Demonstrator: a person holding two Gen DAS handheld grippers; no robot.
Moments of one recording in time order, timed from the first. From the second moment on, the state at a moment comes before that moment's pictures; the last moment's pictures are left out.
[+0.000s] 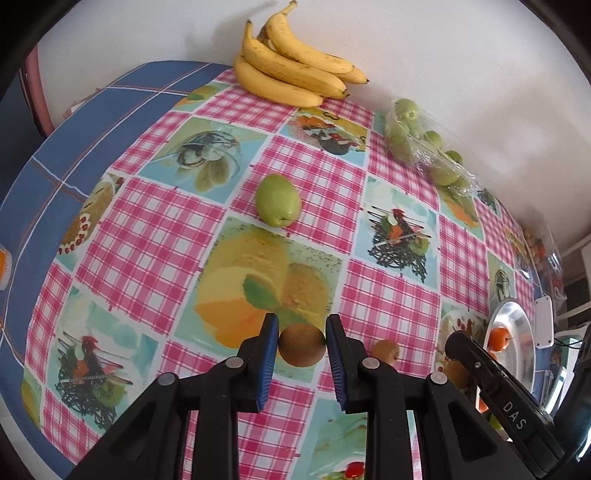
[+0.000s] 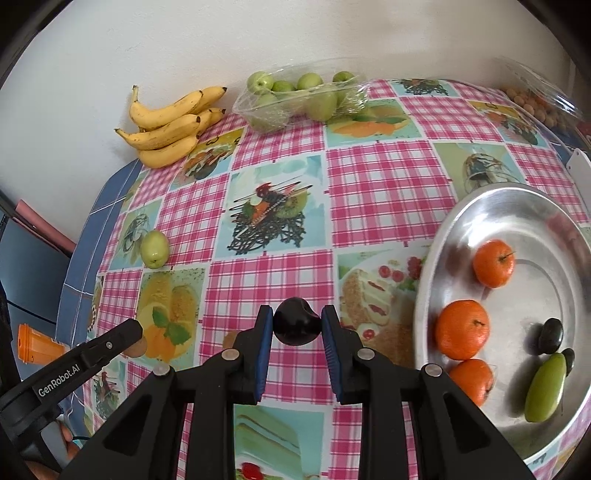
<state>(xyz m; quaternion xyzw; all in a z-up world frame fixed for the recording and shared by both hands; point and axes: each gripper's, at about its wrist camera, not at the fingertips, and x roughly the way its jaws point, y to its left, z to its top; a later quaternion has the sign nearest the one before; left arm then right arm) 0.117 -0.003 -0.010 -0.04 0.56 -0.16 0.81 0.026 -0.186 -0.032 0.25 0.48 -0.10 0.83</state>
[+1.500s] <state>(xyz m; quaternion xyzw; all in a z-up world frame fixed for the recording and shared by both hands) -0.014 -0.227 0.008 0.12 0.51 -0.33 0.79 -0.117 -0.362 -0.021 0.36 0.42 -0.23 0.80</state>
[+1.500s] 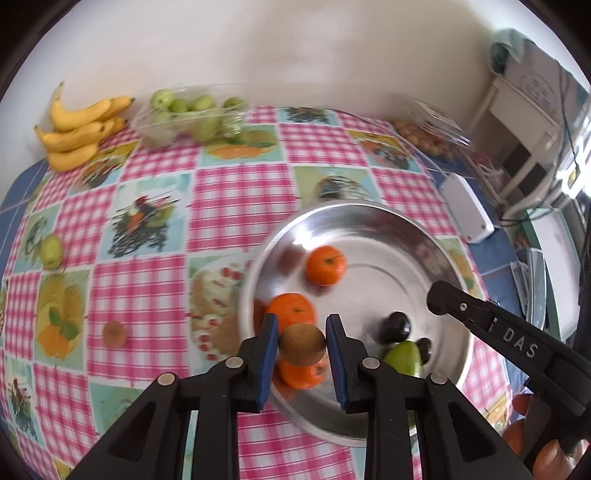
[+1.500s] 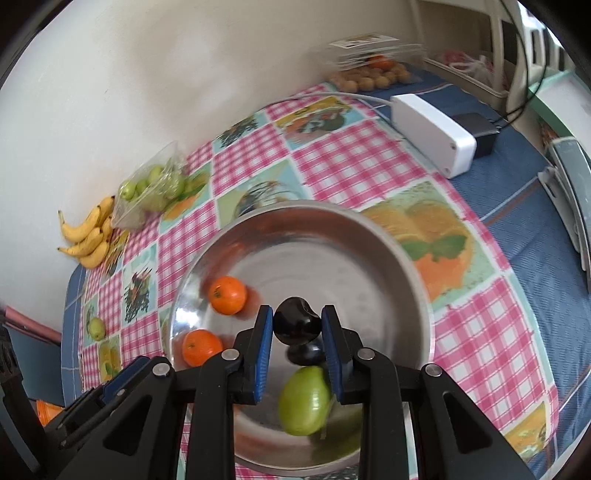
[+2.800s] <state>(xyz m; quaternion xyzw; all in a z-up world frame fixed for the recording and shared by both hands) -0.028 -0.266 -0.014 0.16 0.49 -0.36 0.78 -0.104 -0.366 -0.048 0.37 0.43 -0.23 0.79</state>
